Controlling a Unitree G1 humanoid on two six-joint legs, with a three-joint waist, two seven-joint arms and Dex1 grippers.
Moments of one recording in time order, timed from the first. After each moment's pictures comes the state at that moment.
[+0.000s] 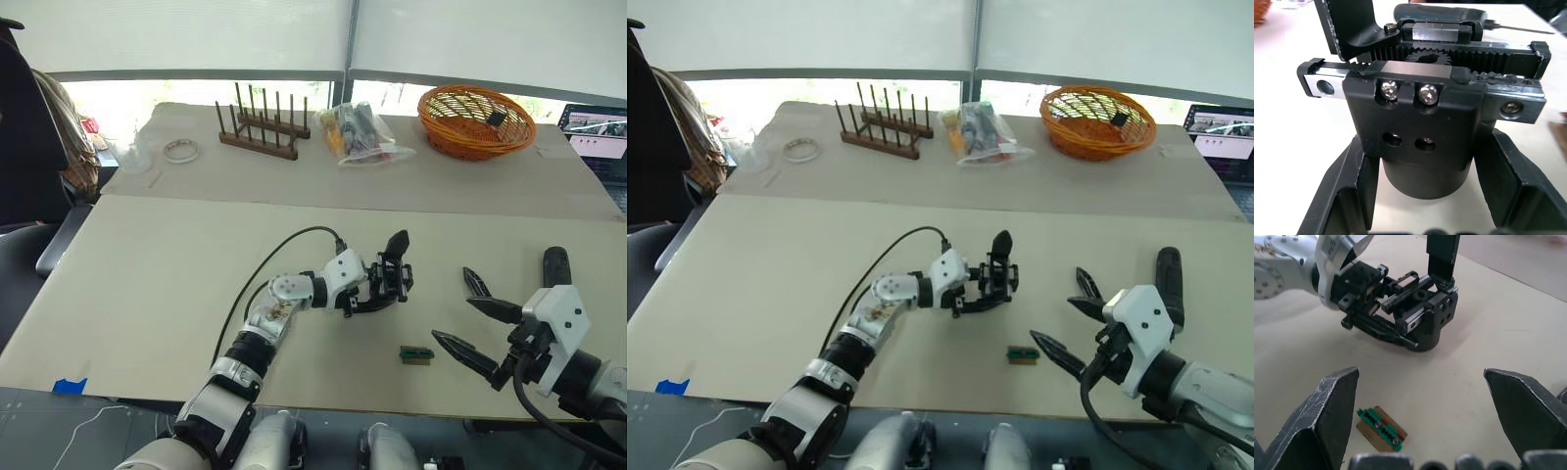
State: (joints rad) left arm -0.65 0.02 -0.26 0.60 0.02 -0.12 -0.95; right arm 0.40 -0.78 -0.50 -0.82 0.66 0.65 0.65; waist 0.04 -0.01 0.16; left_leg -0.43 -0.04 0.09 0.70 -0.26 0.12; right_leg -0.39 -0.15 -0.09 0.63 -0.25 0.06
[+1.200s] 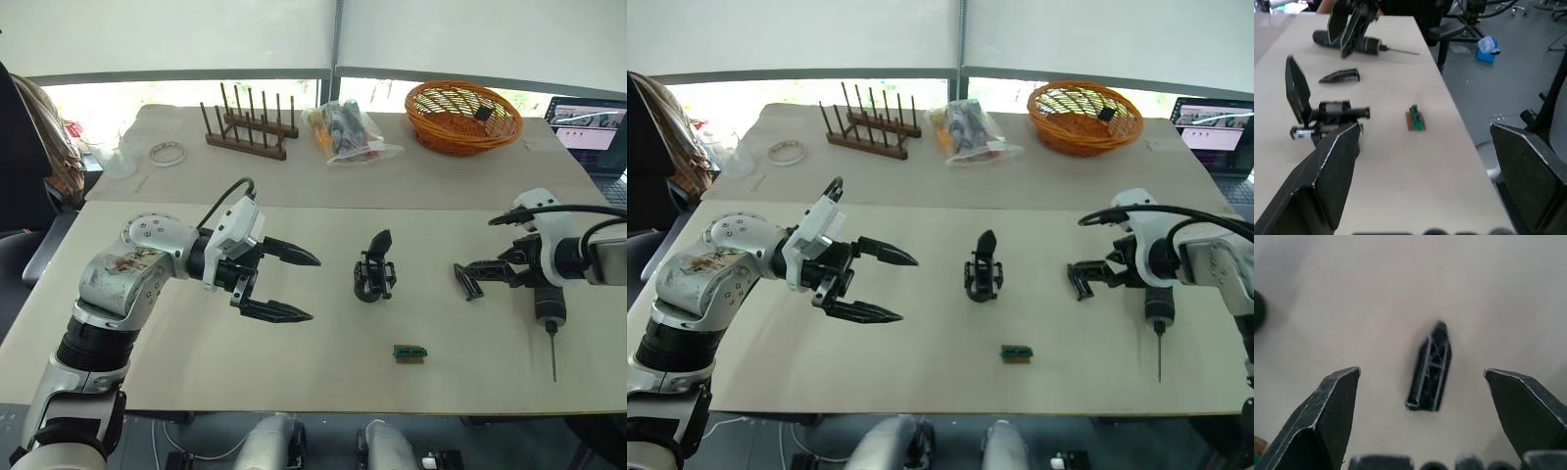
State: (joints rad) left arm -0.62 0.71 -0.07 -0.29 -0.61 0.65 -1.39; right arm -0.72 -1.13 0.21 0.09 0.58 1.29 0.72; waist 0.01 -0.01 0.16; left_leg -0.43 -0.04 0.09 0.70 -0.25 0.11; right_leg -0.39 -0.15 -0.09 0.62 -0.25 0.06
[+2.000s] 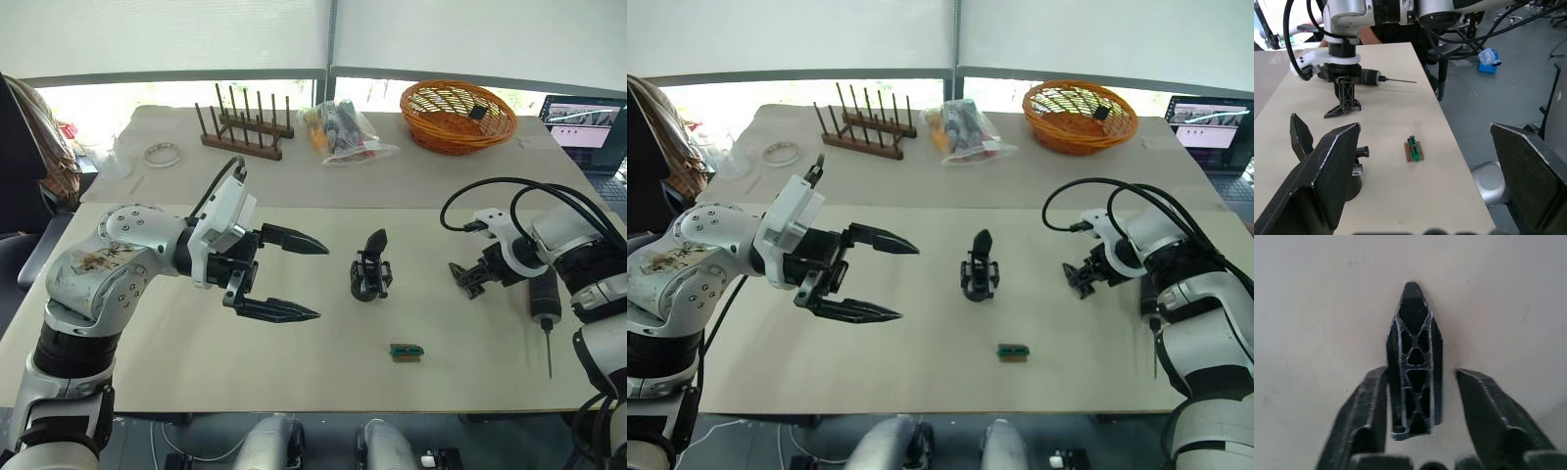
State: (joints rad) left arm -0.64 0.75 -0.03 -0.38 -0.72 0.69 -1.31; right arm -1.07 -0.87 0.59 0.72 0.11 1.13 1.11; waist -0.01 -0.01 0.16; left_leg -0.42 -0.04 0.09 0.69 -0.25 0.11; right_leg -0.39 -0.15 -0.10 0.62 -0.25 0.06
